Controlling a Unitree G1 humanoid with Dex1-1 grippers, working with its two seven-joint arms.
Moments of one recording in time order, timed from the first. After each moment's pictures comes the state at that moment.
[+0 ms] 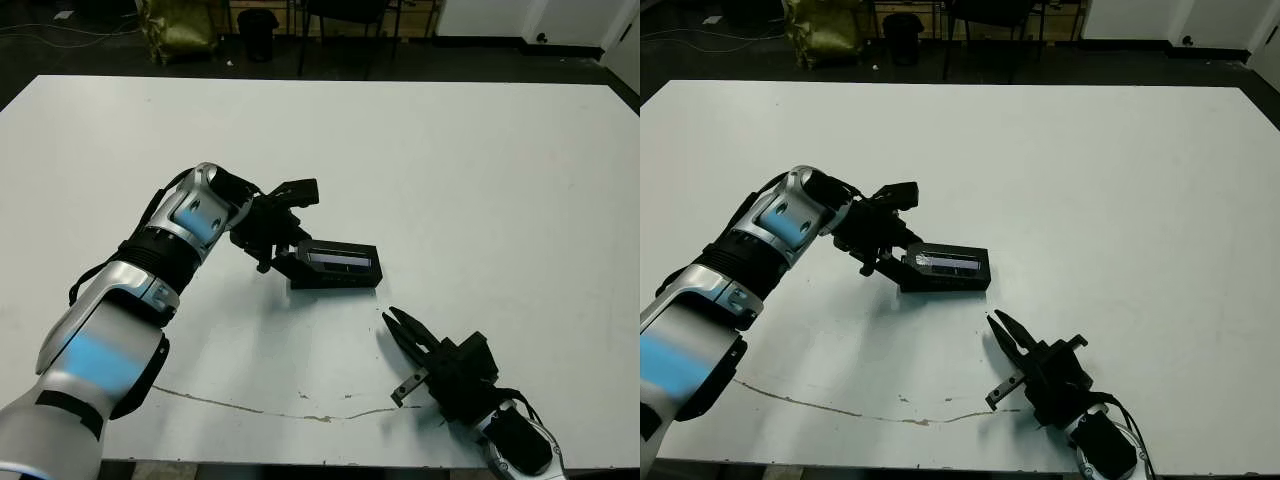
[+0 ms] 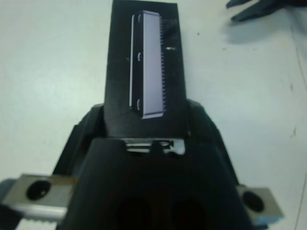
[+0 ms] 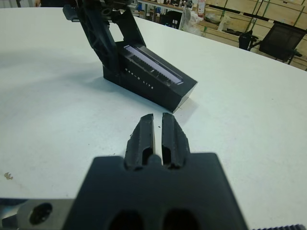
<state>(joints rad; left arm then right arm) -0.97 0.34 -0.47 0.76 0.12 0.30 -1.40 0.31 -0.33 0.22 -0.27 0.01 -0.10 0.37</state>
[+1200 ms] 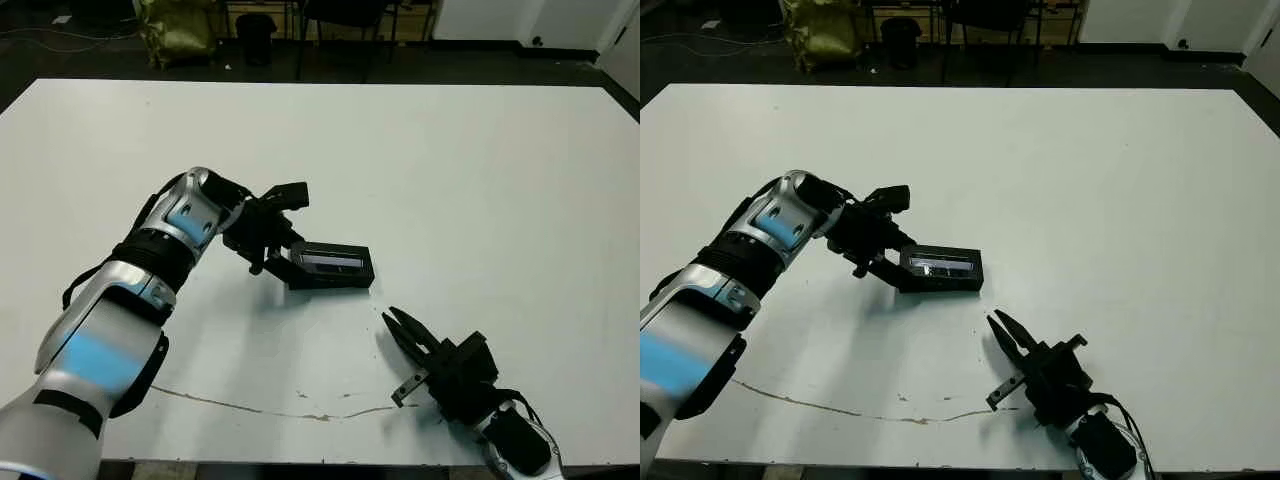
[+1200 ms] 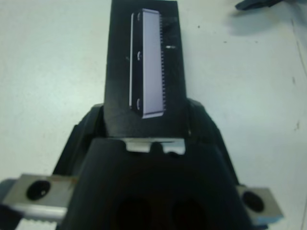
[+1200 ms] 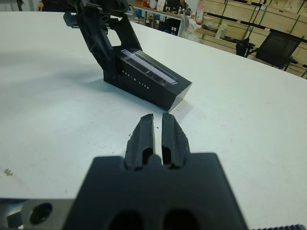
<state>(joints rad) -0.96 0.35 -0.46 0.85 0.11 0.20 -1.40 0.30 -0.32 0.22 -0.22 0.01 -0.17 0.37</state>
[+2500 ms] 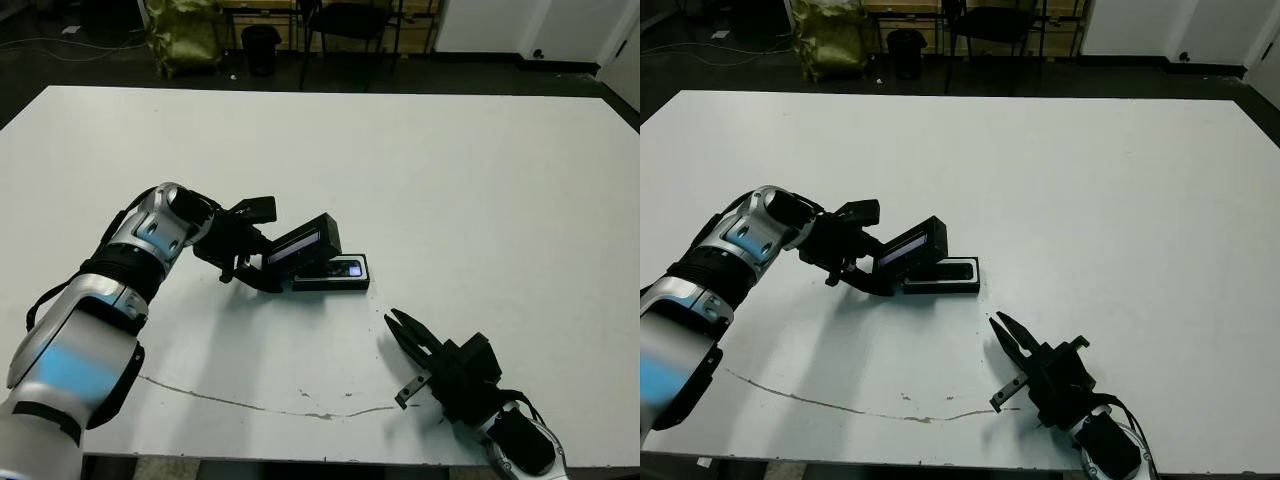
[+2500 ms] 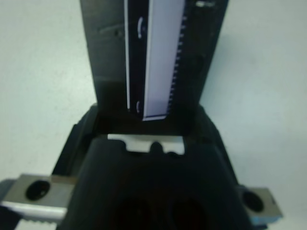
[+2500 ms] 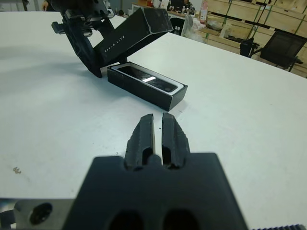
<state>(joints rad) -0.90 0.43 -0.47 0.93 0.14 0.05 -1.35 0.31 -0.33 0.21 -0.23 0.03 -0.14 0.39</state>
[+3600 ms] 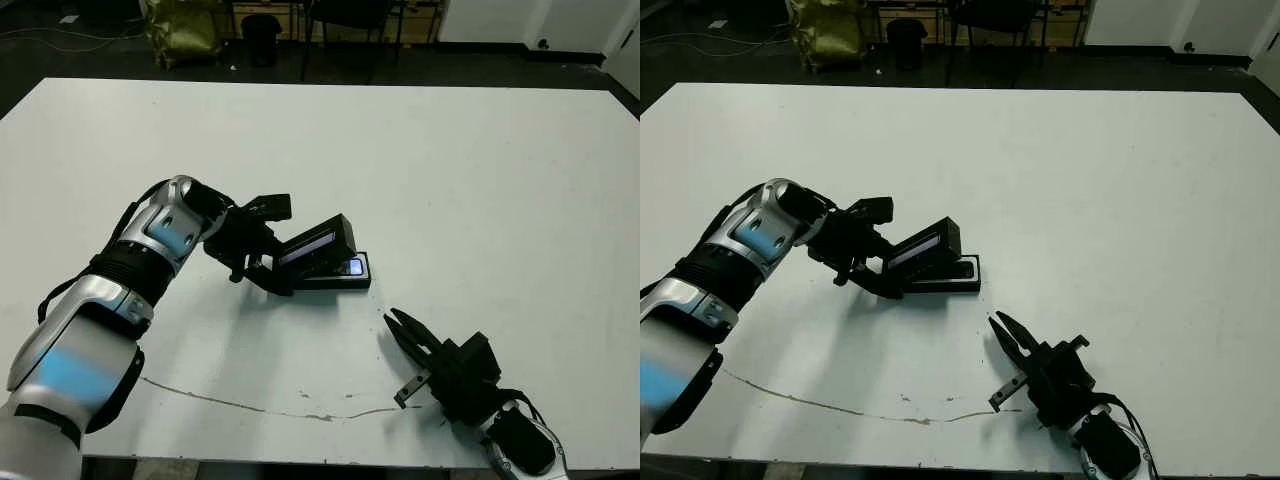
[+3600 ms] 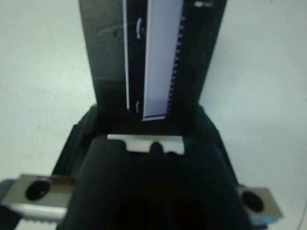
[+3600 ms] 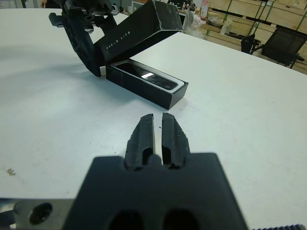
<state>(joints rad) -0.90 0.43 -0.49 0.74 0.13 0.25 -1.41 0.31 -0.33 0.21 -0.25 0.01 -0.13 0.39</state>
